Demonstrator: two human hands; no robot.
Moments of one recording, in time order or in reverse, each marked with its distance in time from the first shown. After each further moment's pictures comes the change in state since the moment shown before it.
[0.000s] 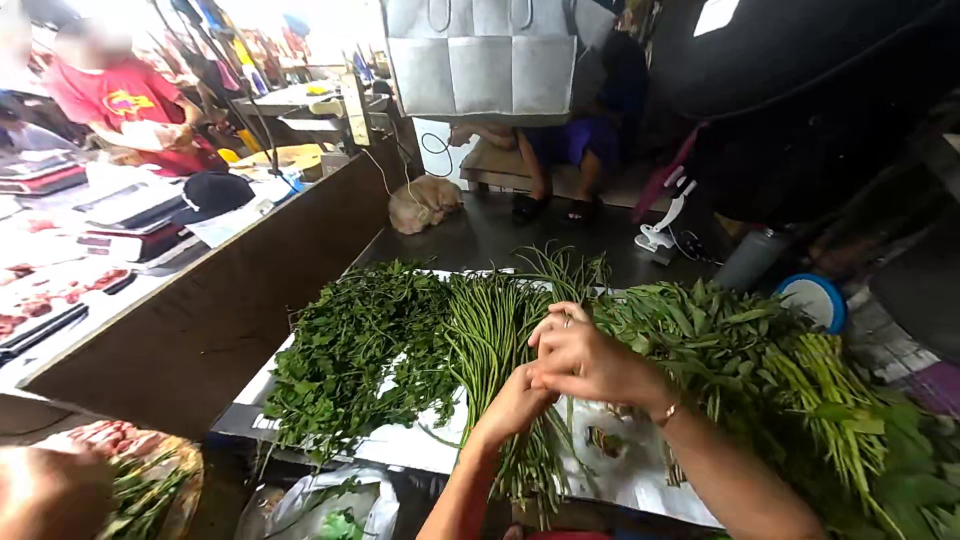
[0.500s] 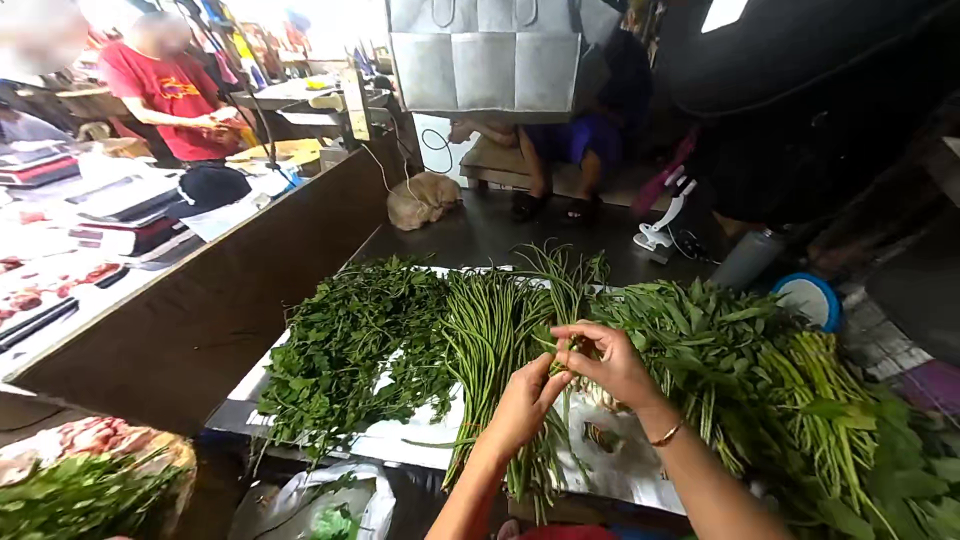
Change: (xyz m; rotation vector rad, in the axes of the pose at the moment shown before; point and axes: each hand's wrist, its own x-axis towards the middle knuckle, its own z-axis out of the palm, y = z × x) left_hand -0.004 -0.009 0.016 0.355 0.090 0.106; right_hand -0.040 0.008 0.026 0.484 0.437 0.557
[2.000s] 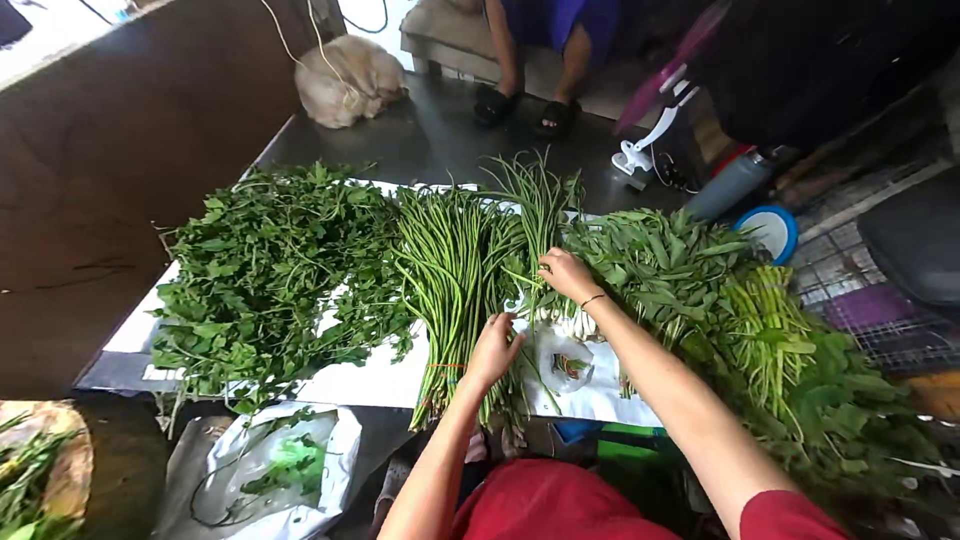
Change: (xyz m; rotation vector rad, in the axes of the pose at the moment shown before) left_hand -0.005 -0.124 0.037 0.168 -0.185 -0.498; right_hand 0.054 0.200 -0.016 -0.943 -0.244 0.337
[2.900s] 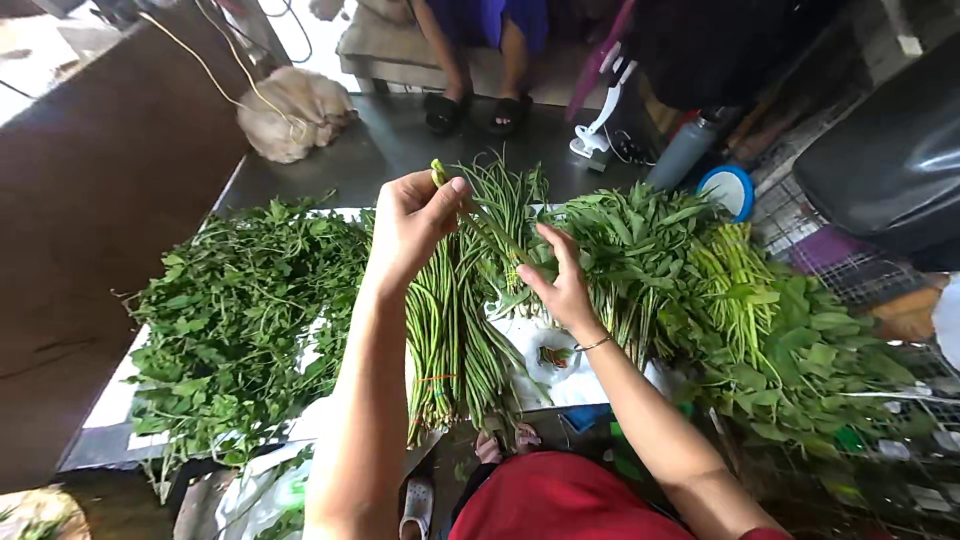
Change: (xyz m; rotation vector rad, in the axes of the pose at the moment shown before) left_hand 0.024 0.160 -0.160 -0.356 0.222 0.615; right_hand -0.102 -0.072 -0.065 0.630 0.605 -0.059
